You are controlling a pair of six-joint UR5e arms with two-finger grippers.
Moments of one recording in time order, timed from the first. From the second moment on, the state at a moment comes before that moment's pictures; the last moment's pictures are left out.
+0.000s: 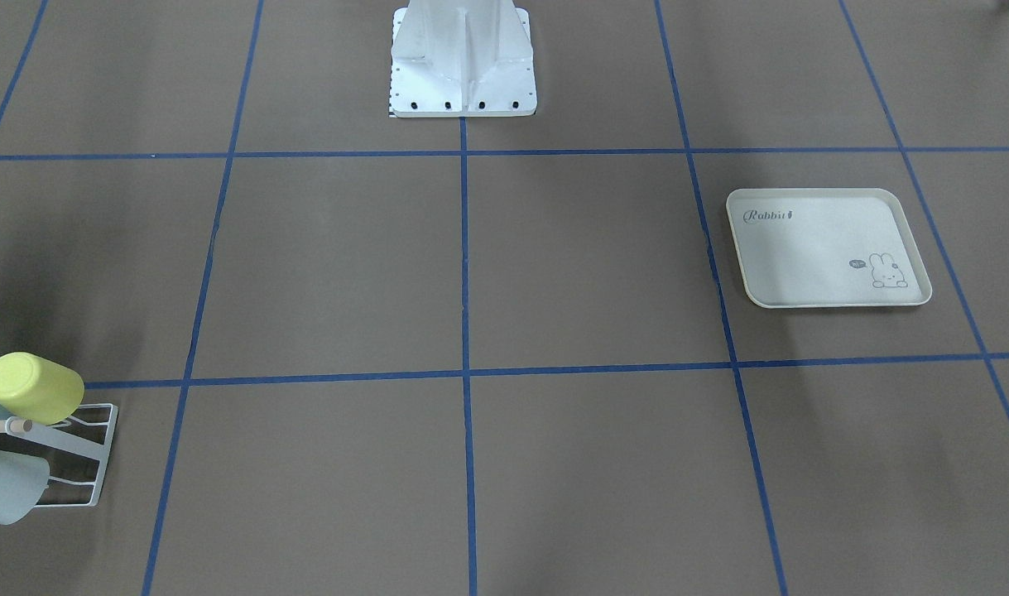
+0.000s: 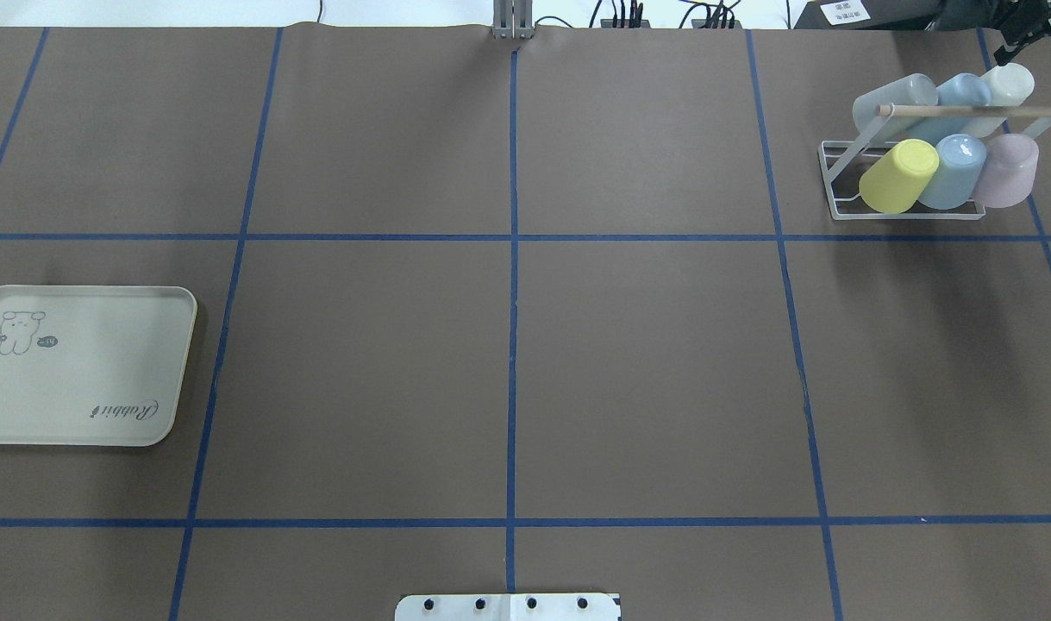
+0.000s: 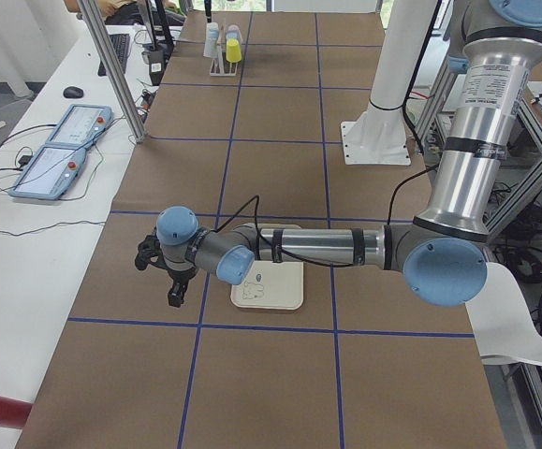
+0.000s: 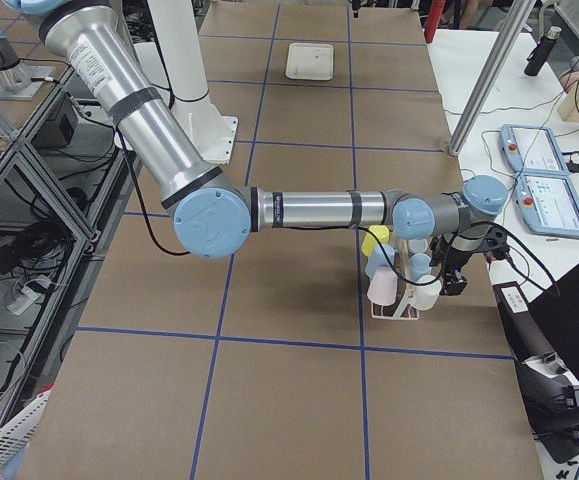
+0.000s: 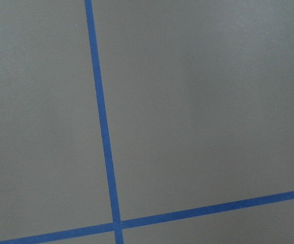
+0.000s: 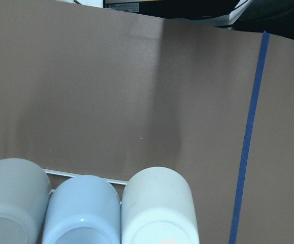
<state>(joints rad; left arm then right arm) -1.43 -1.76 -1.34 -2.01 -2.36 -0.23 1.43 -0.98 1.03 -1.41 2.29 0.10</state>
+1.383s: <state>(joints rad) -1.55 -1.72 -1.52 -1.57 -2.28 0.08 1.50 -1.55 1.69 -1.54 2.34 0.11</state>
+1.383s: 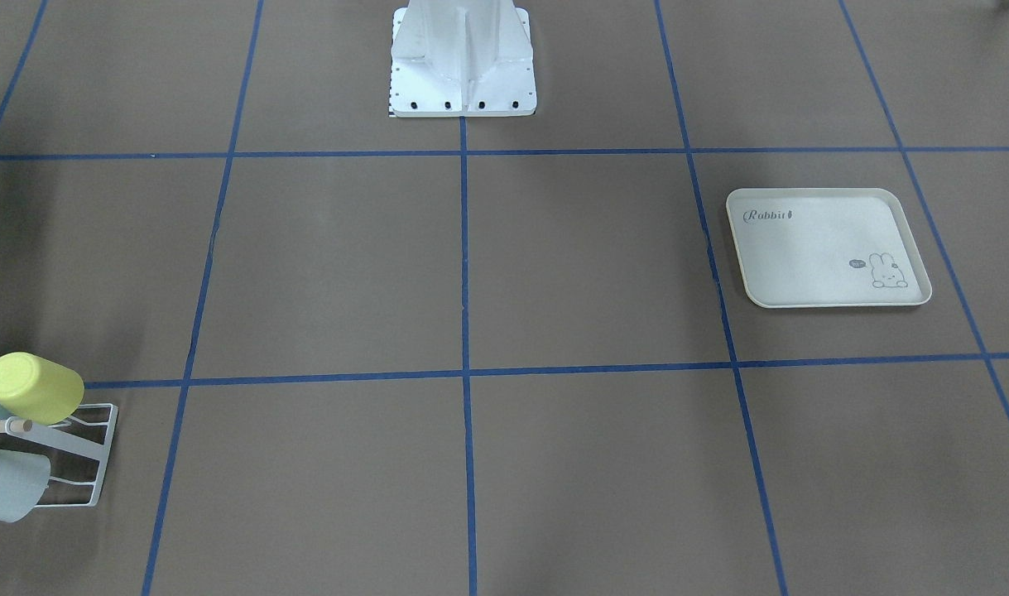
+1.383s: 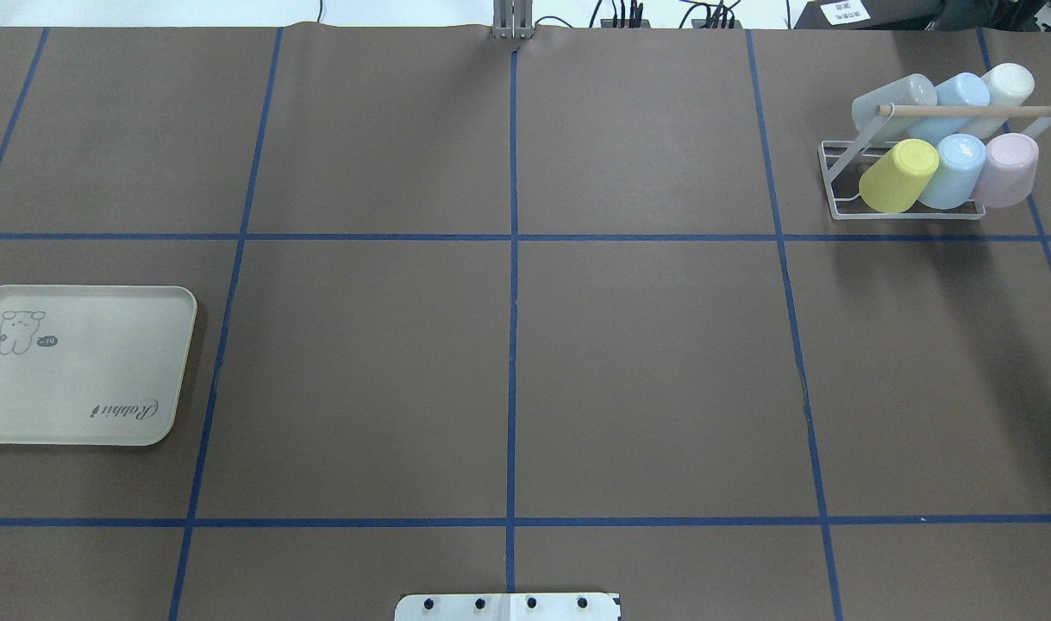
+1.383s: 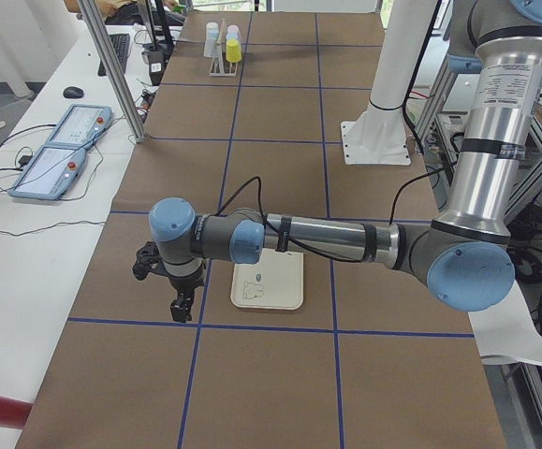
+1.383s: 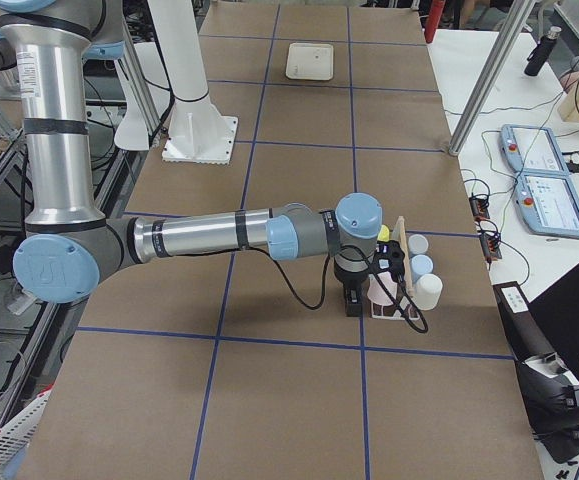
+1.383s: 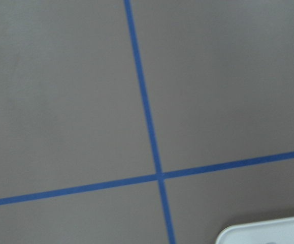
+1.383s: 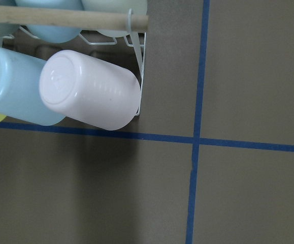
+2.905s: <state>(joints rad) -1.55 -1.54 -1.72 -1.53 -2.38 0.09 1.50 -1.56 1.68 -1.53 2.35 0.12</state>
